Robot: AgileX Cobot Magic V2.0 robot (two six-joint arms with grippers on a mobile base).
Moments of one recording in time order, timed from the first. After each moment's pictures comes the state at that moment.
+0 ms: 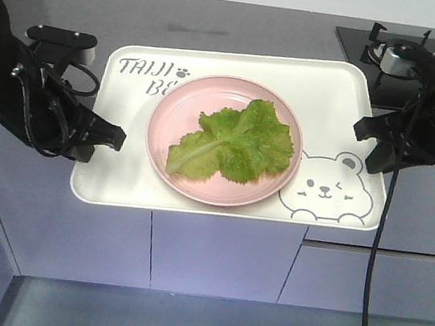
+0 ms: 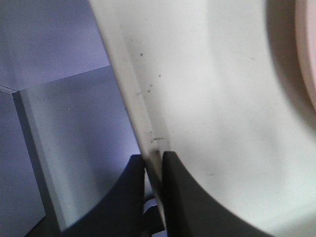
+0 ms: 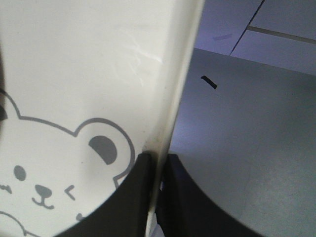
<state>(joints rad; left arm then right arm) -0.35 1.55 -1.36 -0.07 1.01 -0.12 0.05 1.72 -1.62 0.29 1.24 -0.27</state>
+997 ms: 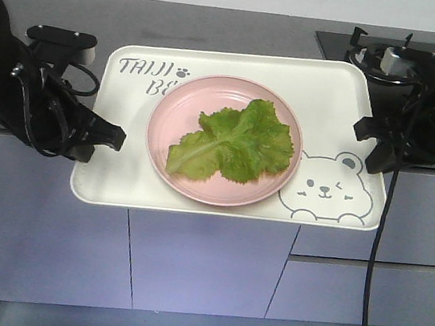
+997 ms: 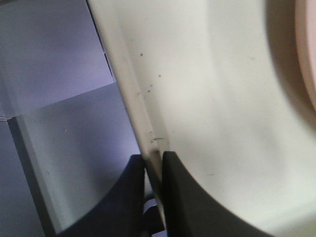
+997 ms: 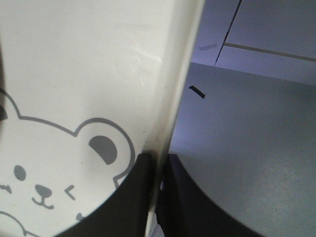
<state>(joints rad) -0.35 1.55 -1.36 -0.07 1.01 -0.12 0.05 1.72 -1.62 0.29 1.24 -0.27</state>
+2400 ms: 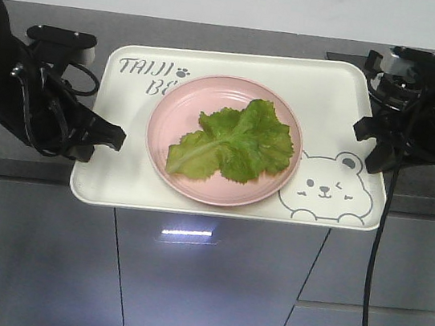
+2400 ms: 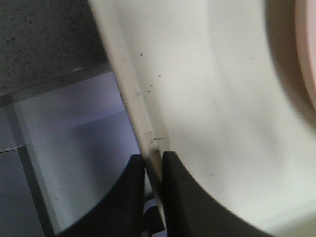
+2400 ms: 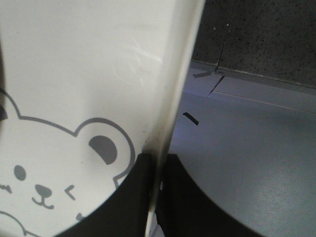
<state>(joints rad) -0.35 1.55 -1.36 -0.07 1.01 -0.12 0.05 1.72 -1.62 0.29 1.24 -0.27</state>
